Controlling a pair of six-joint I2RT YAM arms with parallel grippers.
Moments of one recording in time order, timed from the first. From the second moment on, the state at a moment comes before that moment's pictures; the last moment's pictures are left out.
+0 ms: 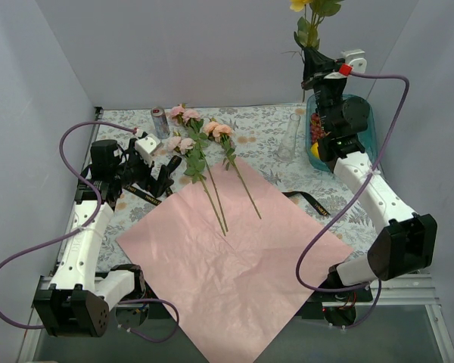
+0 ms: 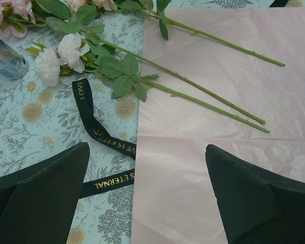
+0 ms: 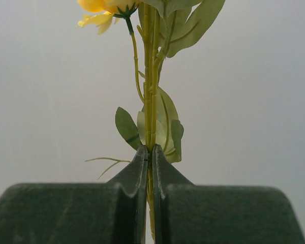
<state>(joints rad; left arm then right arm) -0.02 1.03 0.99 -0.57 0.64 0.45 0.36 1.42 1.31 0.73 0.06 0.00</state>
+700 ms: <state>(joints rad) -0.02 1.17 1.05 -0.55 0.67 0.43 0.22 1.57 1.21 1.04 -0.17 0.23</state>
